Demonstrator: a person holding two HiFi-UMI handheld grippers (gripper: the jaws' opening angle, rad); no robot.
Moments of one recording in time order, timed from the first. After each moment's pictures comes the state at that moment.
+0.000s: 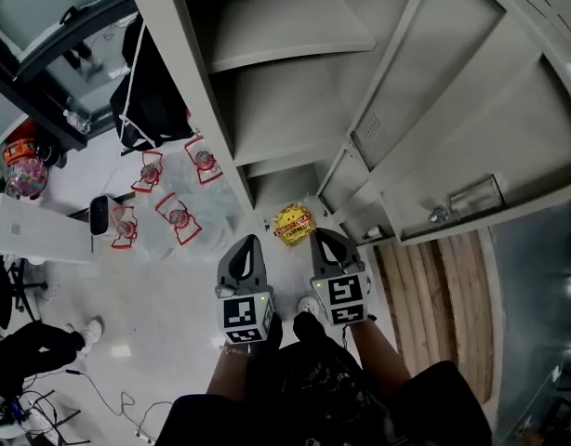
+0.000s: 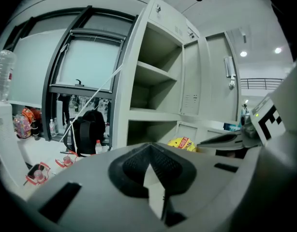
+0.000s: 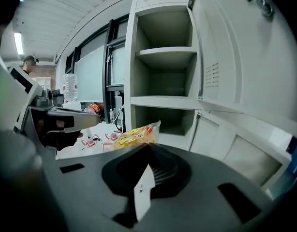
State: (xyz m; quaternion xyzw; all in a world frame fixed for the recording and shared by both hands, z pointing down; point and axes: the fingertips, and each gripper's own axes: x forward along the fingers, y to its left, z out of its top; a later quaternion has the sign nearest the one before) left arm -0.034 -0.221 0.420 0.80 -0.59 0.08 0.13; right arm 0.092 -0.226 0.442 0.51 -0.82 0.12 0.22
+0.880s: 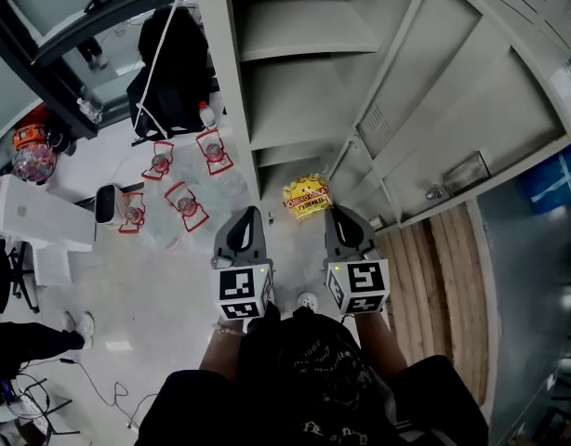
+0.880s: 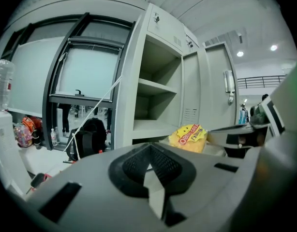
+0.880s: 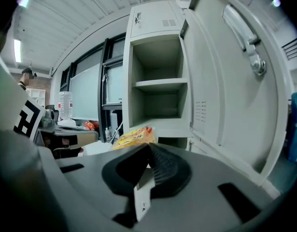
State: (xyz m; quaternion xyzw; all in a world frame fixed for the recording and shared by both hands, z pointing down) left arm -0.048 -0.221 0.361 0.80 -0.59 0.07 0.10; right arm 0.099 -0.219 0.353 0.56 -0.82 0.09 0.12
